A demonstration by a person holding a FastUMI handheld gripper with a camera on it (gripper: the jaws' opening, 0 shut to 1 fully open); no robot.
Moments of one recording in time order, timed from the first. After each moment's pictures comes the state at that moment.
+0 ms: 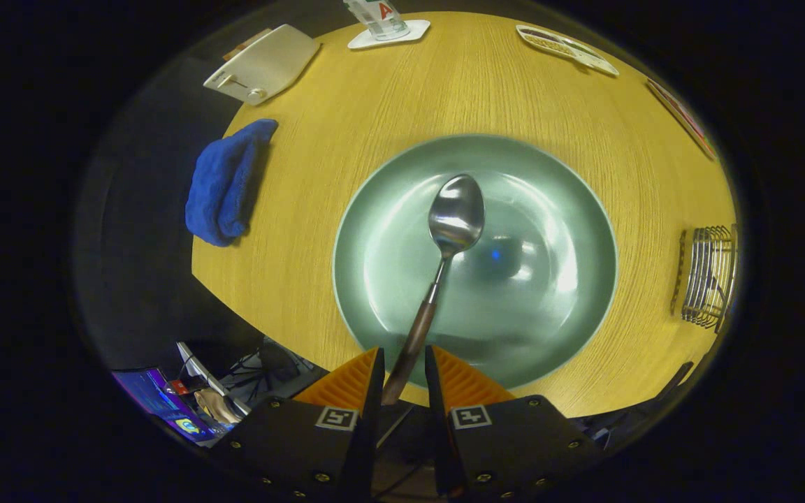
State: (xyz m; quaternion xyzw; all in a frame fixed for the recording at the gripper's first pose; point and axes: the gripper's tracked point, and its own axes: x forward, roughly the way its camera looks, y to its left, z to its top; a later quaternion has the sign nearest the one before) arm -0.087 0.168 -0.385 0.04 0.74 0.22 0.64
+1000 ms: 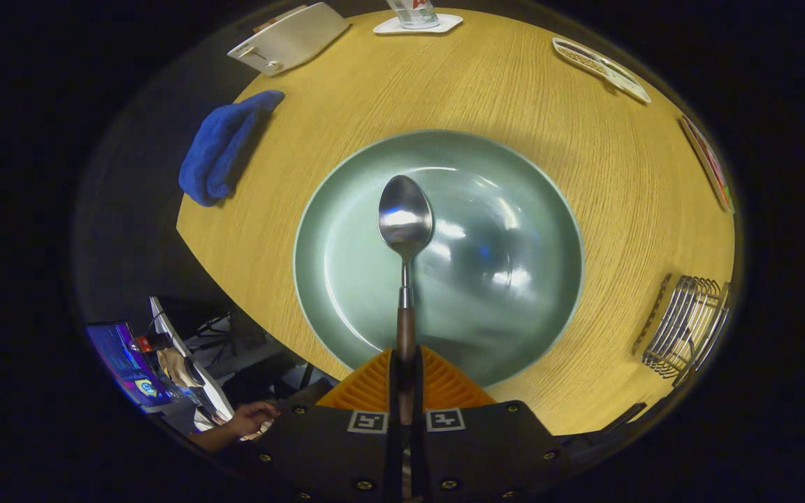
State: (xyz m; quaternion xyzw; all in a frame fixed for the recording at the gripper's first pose) arm -0.074 0.118 -0.382 -0.06 0.73 0.28 0.62
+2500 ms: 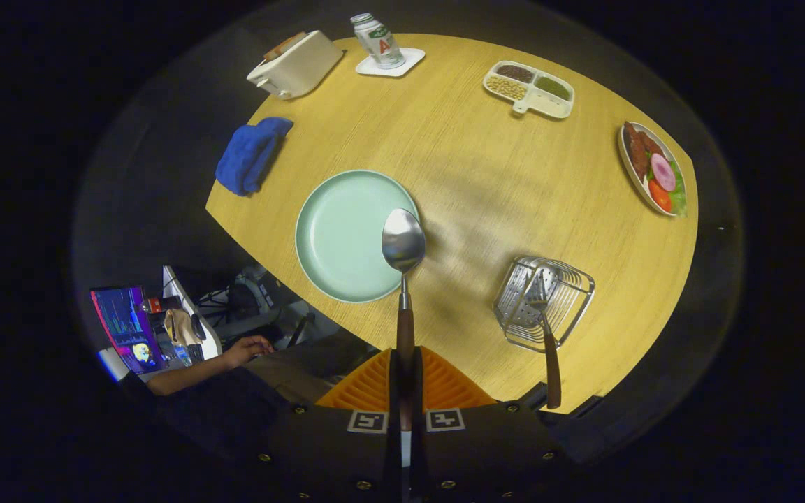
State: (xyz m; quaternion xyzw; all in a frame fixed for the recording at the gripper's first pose) arm -0.019 -0.037 -0.242 -0.06 0.73 0.28 0.62
